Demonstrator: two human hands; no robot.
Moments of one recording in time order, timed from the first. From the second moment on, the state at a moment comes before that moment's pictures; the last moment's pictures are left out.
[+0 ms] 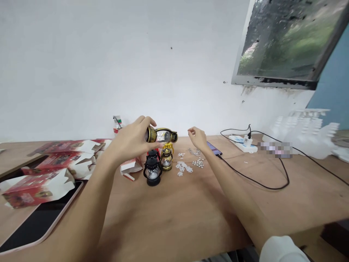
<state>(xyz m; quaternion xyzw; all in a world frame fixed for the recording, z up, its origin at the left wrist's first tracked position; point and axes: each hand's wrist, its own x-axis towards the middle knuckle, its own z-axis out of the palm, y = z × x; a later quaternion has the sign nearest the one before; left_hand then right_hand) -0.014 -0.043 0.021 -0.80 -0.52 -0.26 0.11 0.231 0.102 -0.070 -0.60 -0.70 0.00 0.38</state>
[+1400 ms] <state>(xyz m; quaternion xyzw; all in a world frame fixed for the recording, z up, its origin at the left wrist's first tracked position) -0.024 -0.031 0.015 -0.84 -0.47 -0.25 0.10 0.220 -0.008 -0.004 -0.50 -0.81 -0.06 0.29</state>
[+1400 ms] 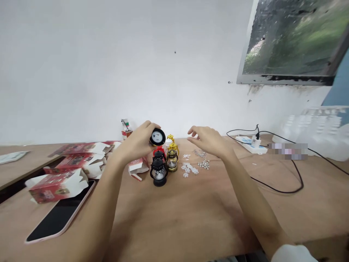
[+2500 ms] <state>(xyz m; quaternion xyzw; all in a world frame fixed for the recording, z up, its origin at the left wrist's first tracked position) -0.020 -0.027 0.016 -0.72 -0.53 -0.35 0.28 0.203 0.091 -0.082 -0.44 -0.81 -0.04 0.38</state>
